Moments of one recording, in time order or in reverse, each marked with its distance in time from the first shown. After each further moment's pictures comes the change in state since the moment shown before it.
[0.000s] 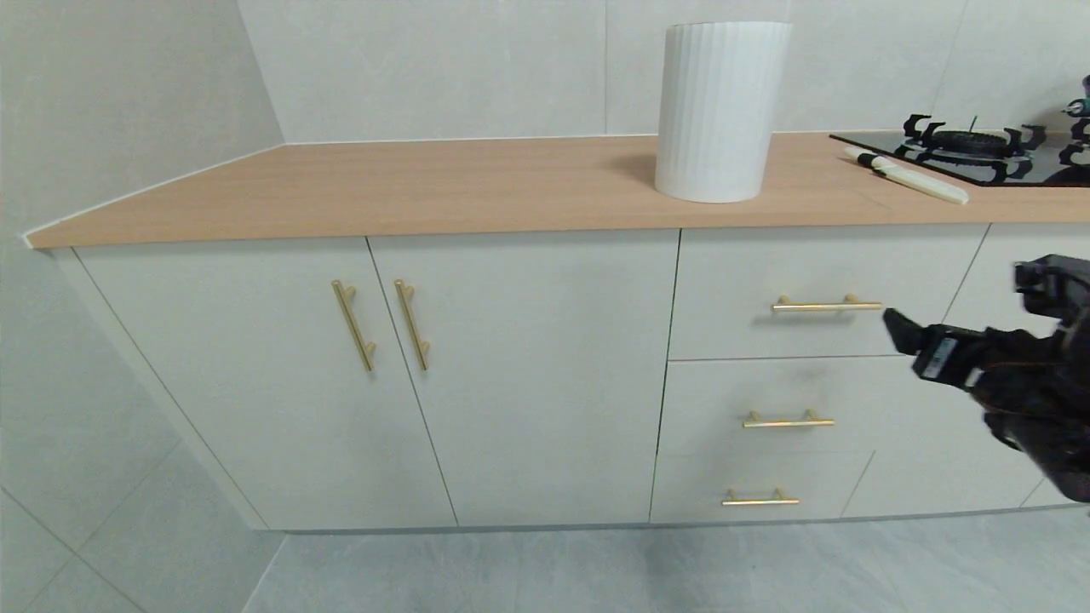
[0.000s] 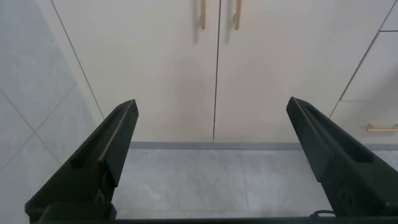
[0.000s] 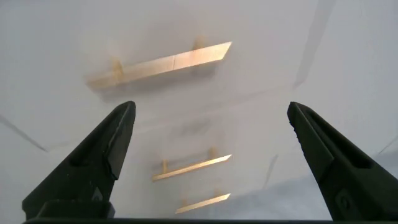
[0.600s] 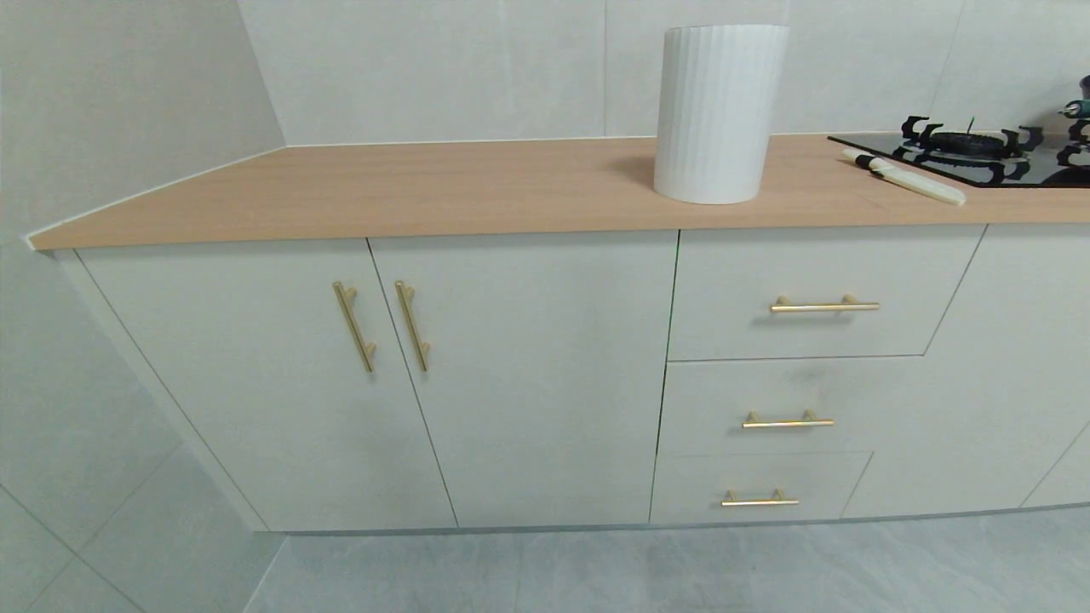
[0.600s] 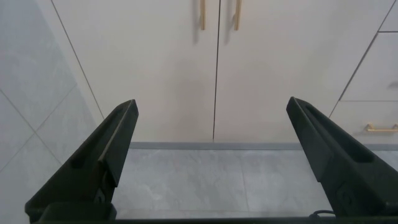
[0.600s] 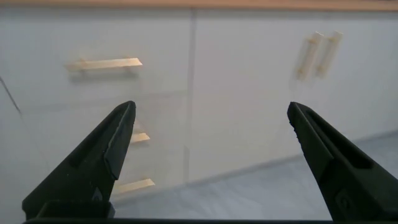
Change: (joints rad) left arm 0.000 0.000 0.000 0.000 0.000 0.000; right arm -0.058 -1.204 0.209 0.932 -0.070 -0.251
